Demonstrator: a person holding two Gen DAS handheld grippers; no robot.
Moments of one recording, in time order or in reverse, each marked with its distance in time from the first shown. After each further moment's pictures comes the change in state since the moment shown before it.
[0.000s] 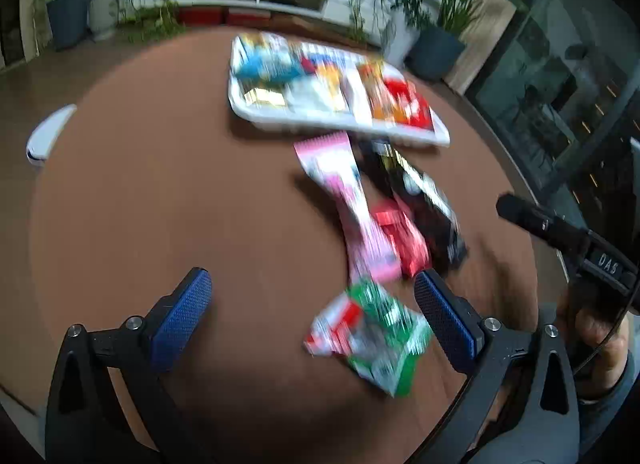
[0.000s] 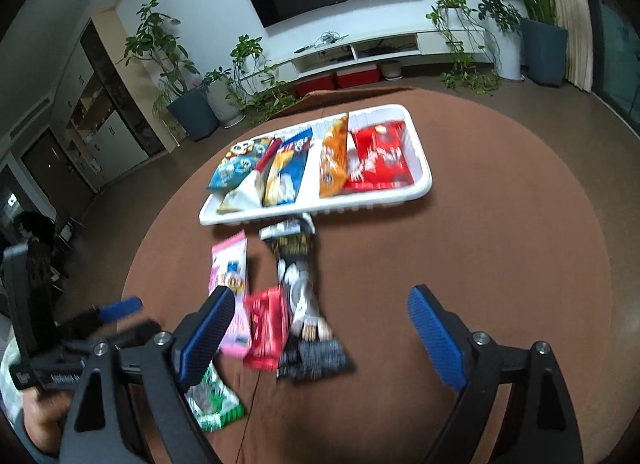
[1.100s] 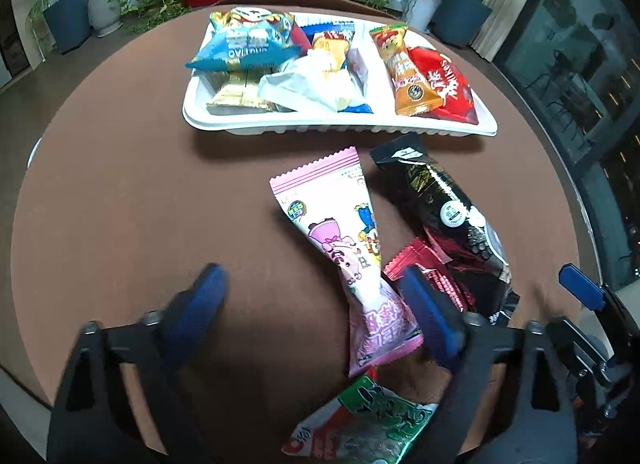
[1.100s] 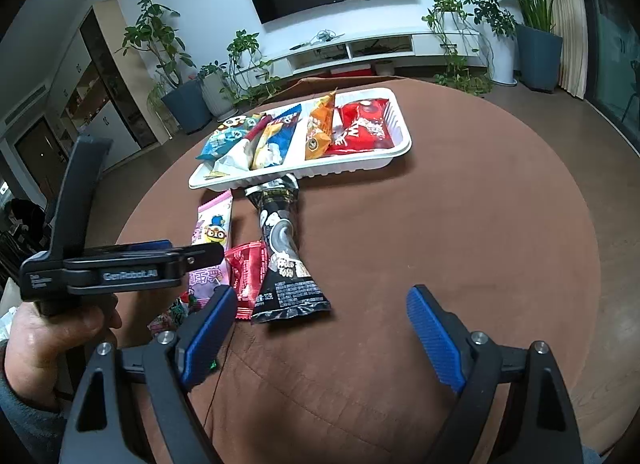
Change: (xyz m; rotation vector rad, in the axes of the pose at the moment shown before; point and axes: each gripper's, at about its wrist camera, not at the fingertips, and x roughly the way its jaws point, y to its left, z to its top) left arm 0.068 -0.016 0.066 0.045 0.109 0.132; right arm -0.003 -0.007 -0.031 -0.040 -0.002 -0.050
